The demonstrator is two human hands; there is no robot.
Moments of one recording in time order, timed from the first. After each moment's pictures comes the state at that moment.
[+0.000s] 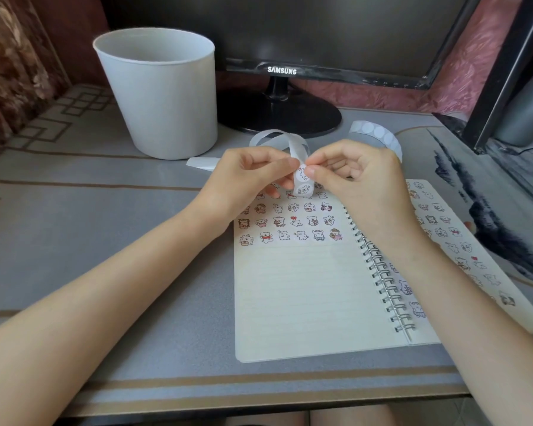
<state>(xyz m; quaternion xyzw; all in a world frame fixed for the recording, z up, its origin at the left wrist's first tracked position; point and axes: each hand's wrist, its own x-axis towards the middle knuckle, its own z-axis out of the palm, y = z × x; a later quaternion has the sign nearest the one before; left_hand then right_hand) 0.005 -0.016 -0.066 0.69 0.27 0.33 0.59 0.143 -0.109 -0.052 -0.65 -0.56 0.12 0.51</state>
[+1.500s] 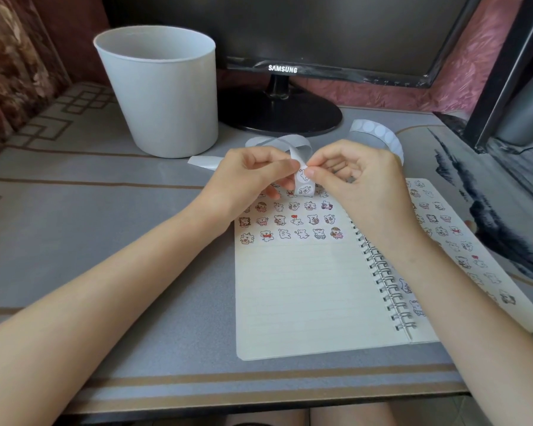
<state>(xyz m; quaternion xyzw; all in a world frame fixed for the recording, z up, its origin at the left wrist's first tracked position) 0.006 -0.018 -0.065 0.69 0.28 0.31 0.59 0.140 -0.111 -0.052 -0.66 -0.57 0.09 0.48</state>
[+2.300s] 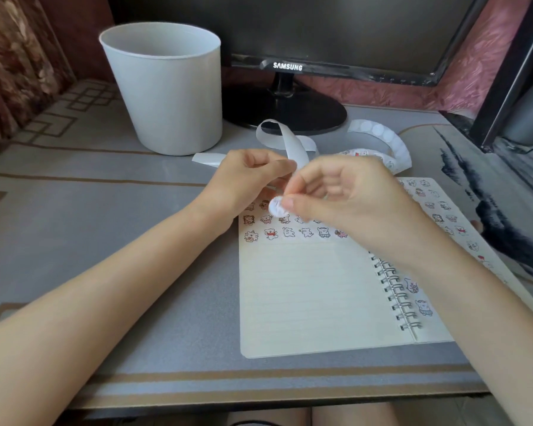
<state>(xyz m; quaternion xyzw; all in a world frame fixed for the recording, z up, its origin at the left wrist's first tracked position) 0.003 -0.017 -0.067 0.65 0.33 0.30 0.62 0.108 -0.133 -0.026 -0.62 -0.58 0.31 0.43</state>
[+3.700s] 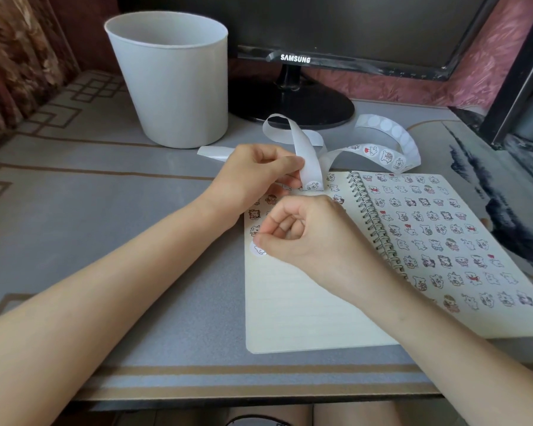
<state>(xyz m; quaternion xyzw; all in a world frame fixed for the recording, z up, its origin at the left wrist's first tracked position) 0.005 -0.015 -0.071 0.65 0.32 0.30 0.62 0.076 -0.127 -0.073 -0.69 -0.56 0.27 0.37</state>
